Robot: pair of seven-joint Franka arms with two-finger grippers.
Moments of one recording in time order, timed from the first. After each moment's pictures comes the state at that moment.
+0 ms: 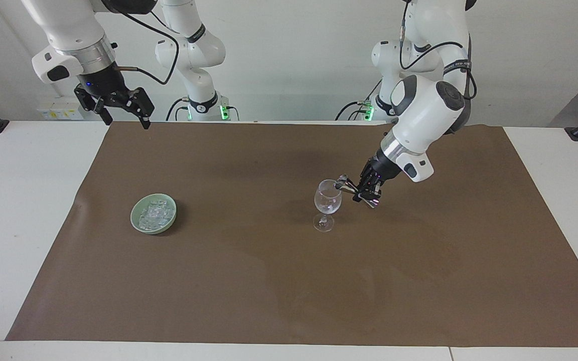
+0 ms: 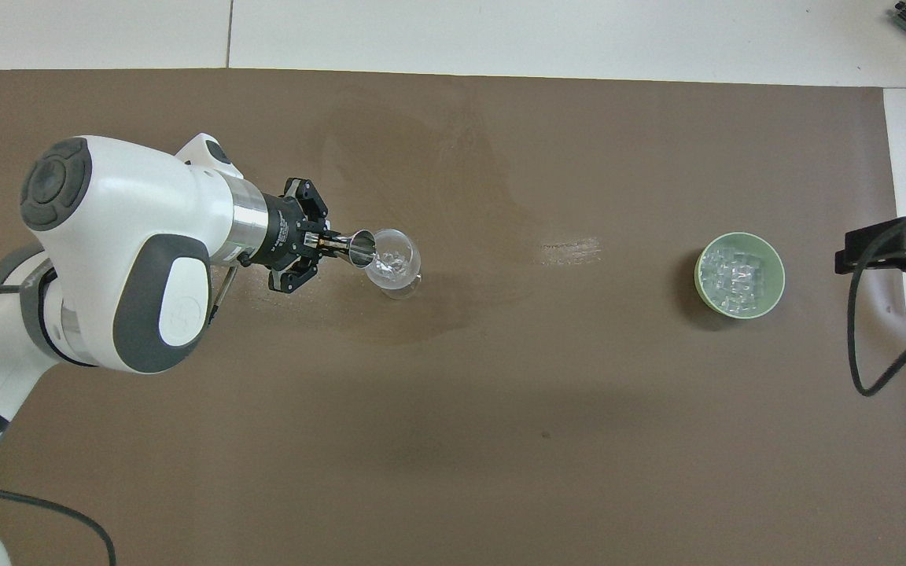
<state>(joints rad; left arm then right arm) -0.17 0.15 -0.22 -1.86 -0.35 2.20 -1.51 0.10 -0.03 -0.13 -1.53 0.00 1.50 0.12</state>
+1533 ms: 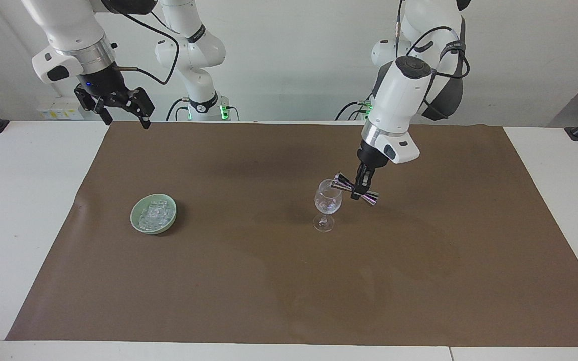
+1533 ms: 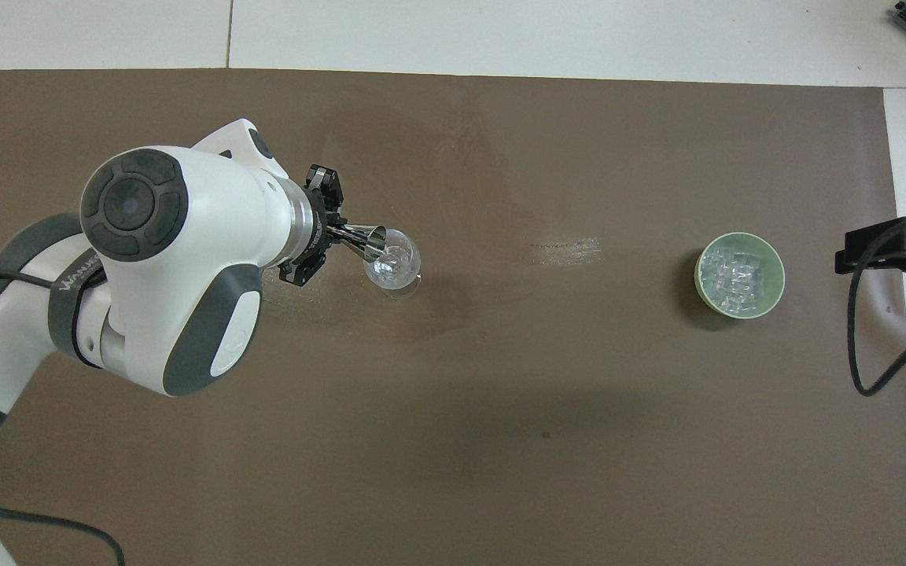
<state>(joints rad) -0.26 0.14 -0.22 -1.80 -0.02 2.20 -1.63 0.10 -0.03 -0.13 -1.53 0.00 1.50 0.12</state>
